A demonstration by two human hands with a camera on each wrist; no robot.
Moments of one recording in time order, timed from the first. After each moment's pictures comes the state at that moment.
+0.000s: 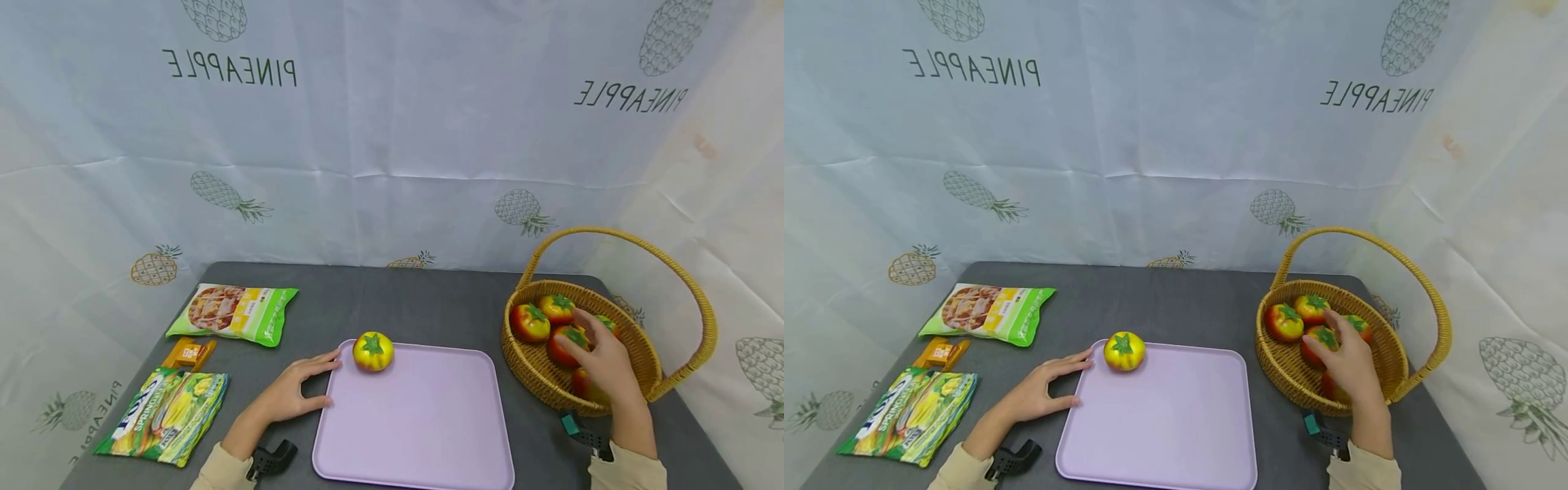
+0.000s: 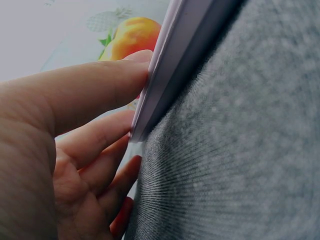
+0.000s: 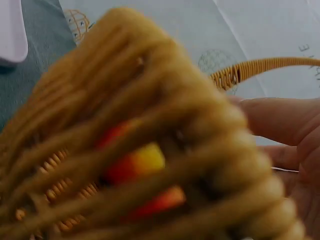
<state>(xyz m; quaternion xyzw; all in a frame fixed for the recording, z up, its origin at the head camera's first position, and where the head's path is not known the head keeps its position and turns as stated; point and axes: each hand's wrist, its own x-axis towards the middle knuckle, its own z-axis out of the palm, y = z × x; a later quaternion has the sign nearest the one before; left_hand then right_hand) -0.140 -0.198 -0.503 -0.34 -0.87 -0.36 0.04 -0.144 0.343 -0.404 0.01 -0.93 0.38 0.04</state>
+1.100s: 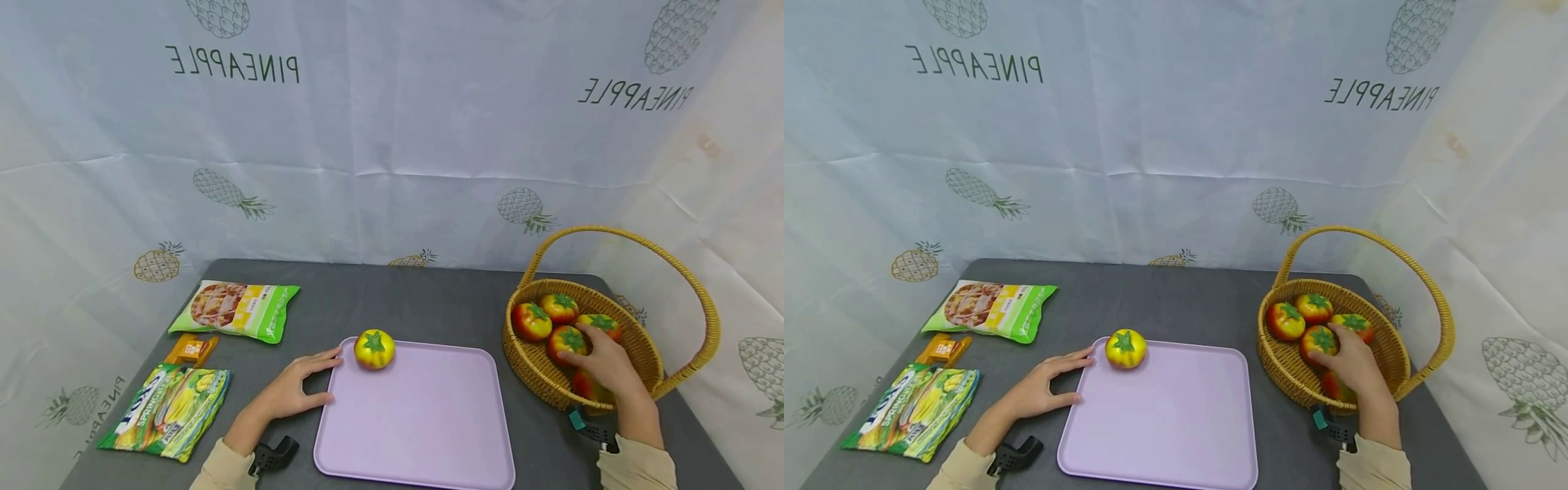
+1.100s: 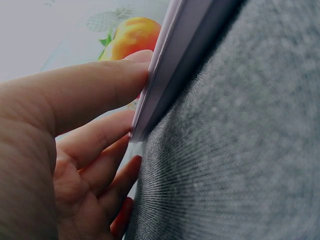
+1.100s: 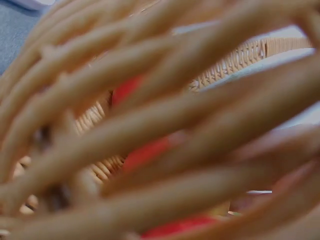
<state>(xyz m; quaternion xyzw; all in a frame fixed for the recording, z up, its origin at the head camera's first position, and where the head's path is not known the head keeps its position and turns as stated) -0.139 -0.199 -0.502 -0.33 -0.87 -0.36 0.02 -0.157 0.364 -0.419 -0.01 -0.97 0.25 -0.07</state>
